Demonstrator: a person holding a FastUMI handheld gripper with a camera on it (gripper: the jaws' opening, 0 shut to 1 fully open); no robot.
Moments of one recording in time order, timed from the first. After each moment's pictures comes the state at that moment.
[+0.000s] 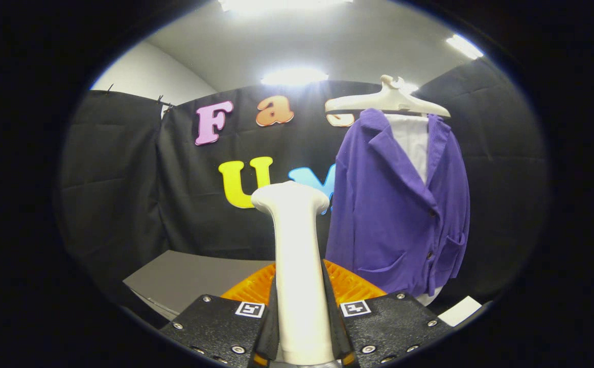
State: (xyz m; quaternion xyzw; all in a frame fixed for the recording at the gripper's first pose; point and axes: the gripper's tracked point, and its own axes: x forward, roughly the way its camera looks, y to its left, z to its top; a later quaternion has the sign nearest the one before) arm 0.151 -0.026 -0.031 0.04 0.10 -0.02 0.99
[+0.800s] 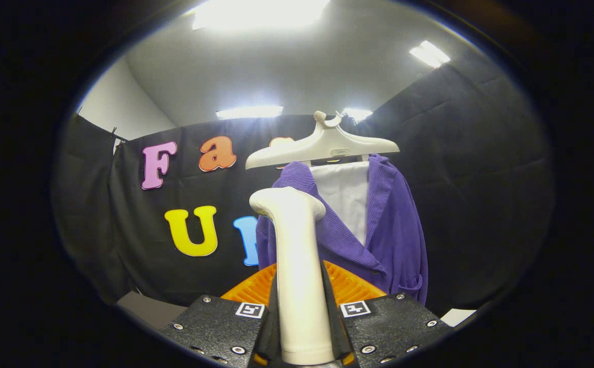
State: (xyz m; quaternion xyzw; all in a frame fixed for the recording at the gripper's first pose) arm 0.206 -0.151 0.041 0.06 0.02 -0.14 0.99
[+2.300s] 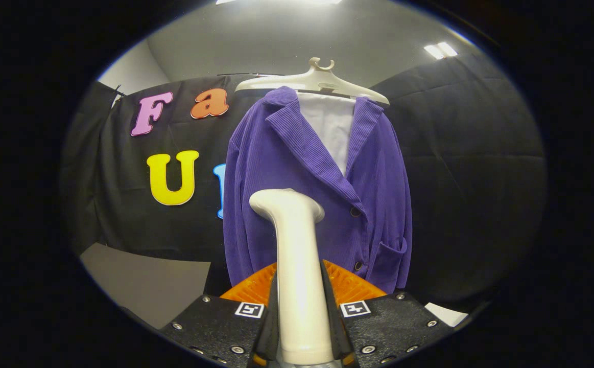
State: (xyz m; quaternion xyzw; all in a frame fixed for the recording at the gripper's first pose) arm 0.178 -0.173 -0.099 0.00 0.11 -0.17 0.98
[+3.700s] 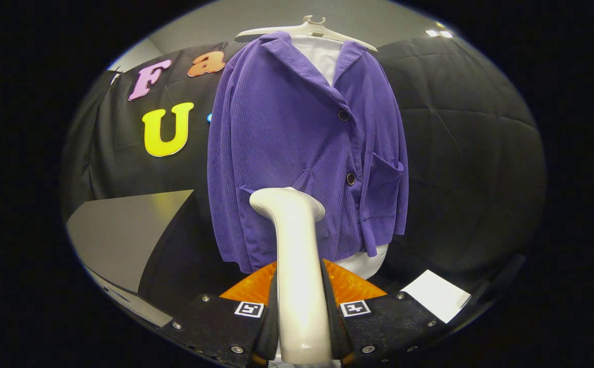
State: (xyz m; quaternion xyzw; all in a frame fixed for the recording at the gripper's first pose) arm 0.123 -0.178 -0.241 0.02 0.22 -0.18 0.96
